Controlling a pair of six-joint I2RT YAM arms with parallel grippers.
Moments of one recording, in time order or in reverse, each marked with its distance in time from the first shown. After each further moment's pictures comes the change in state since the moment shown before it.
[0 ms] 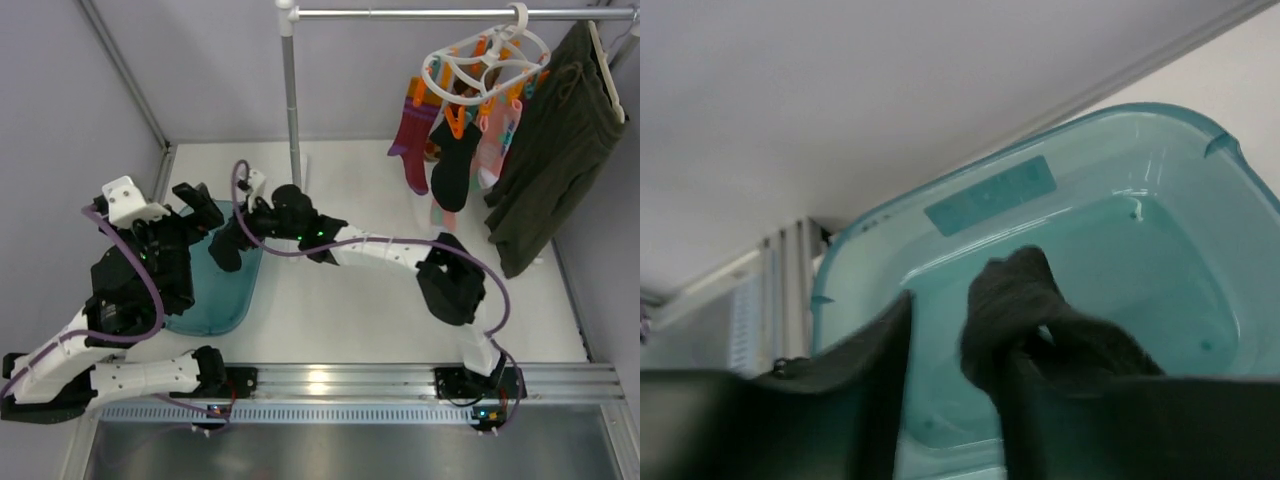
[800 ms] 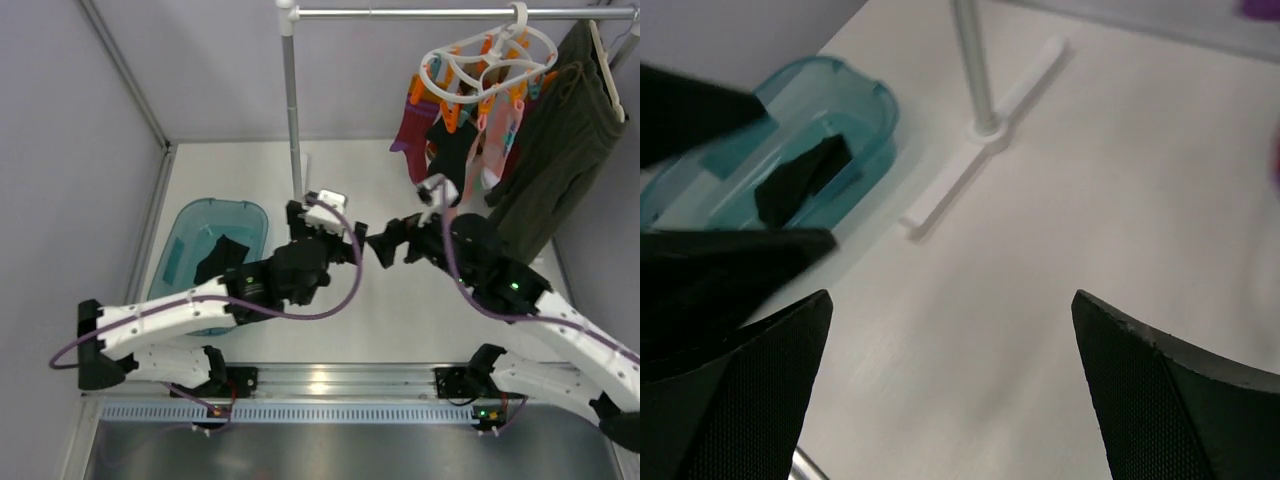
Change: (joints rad) left arm -0.057 0.369 -0.150 0.112 0.540 -0.114; right arm -0.187 -1.070 -0.620 -0.601 0.422 -0.093
